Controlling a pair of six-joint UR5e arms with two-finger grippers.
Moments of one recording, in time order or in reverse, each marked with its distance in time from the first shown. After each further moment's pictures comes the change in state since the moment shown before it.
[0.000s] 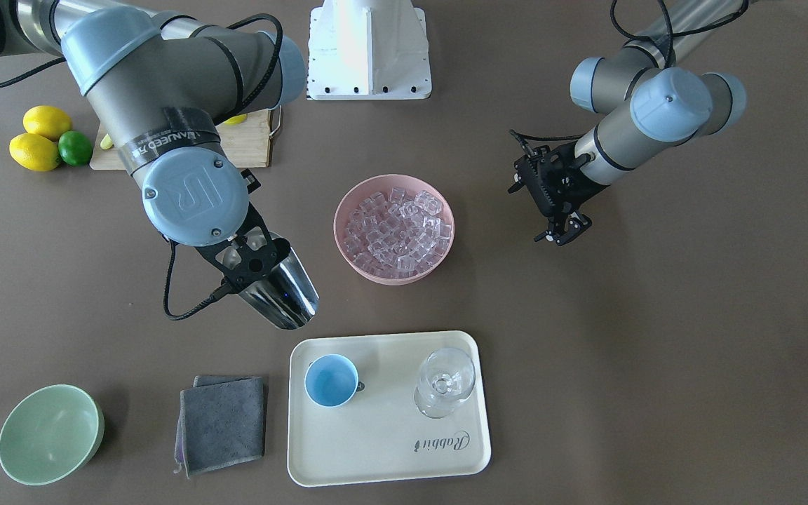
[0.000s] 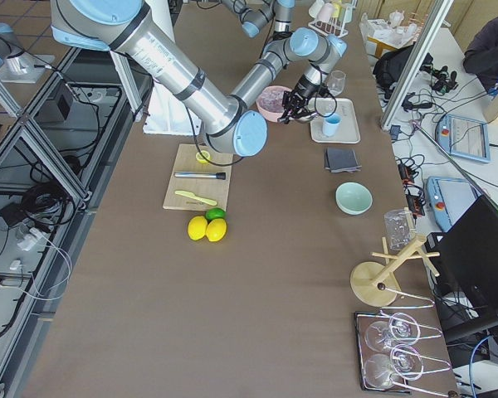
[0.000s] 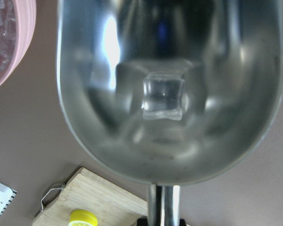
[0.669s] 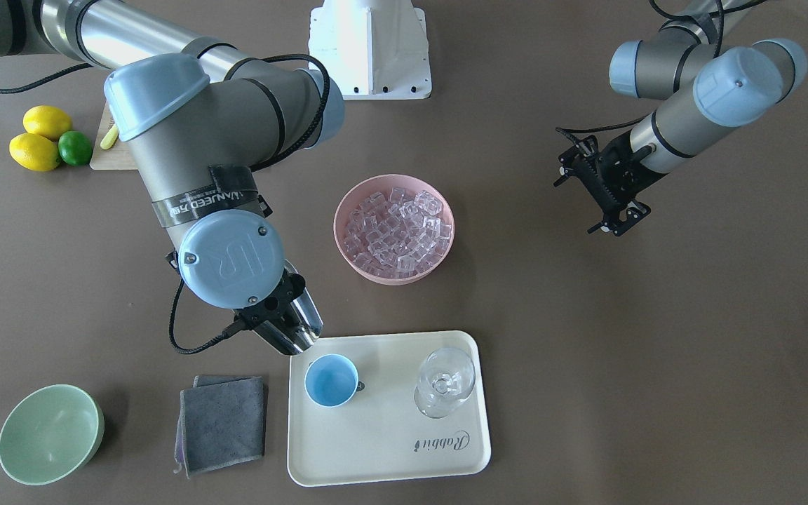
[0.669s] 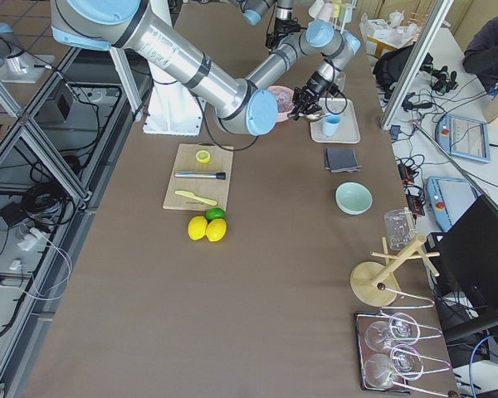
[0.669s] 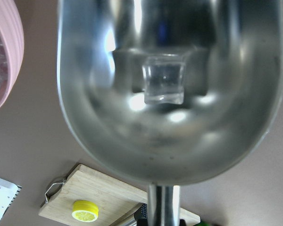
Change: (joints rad) left arm -0.095 0.090 -0.094 0.145 -0.052 0.001; right arm 0.019 0.158 -0.256 -0.037 -0.037 -0.053
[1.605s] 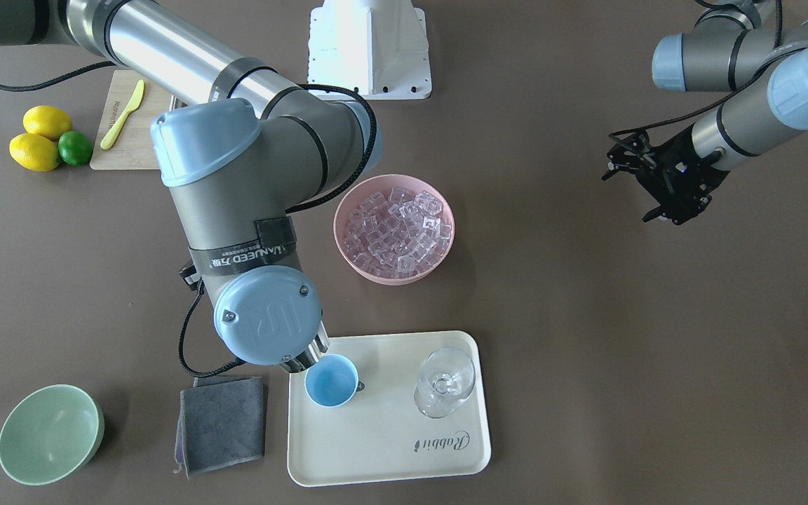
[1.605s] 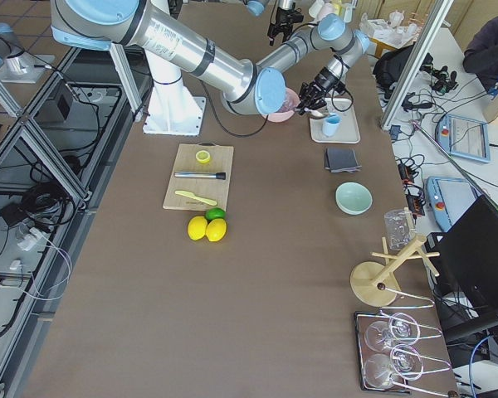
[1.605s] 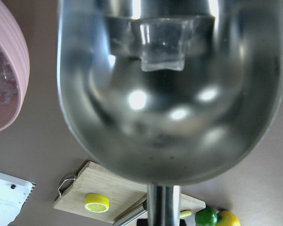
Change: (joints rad) left arm -0.106 0.063 -0.041 0.199 -0.095 0.000; right arm 0.009 0.146 -0.252 -0.011 0.001 -0.006
